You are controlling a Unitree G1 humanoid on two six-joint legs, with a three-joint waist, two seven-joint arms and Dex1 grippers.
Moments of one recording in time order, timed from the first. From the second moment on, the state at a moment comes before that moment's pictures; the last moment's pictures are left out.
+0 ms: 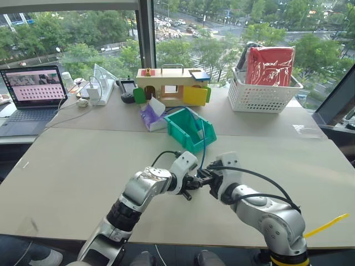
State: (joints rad) left arm -0.58 0.19 -0.36 -0.13 -0.24 1.14 -0.56; right arm -0.18 -0.24 0.09 -0.62 0.63 1.10 -0.08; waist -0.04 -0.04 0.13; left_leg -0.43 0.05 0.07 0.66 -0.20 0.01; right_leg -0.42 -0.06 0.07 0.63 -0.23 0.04
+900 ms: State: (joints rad) left arm -0.49 0.24 -0.12 -0.16 -0.34 0.83 -0.57; right arm -0.96 -0.39 0.02 0.25 0.43 0.71 0.38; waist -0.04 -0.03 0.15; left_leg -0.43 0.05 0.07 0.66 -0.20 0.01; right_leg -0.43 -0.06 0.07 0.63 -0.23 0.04
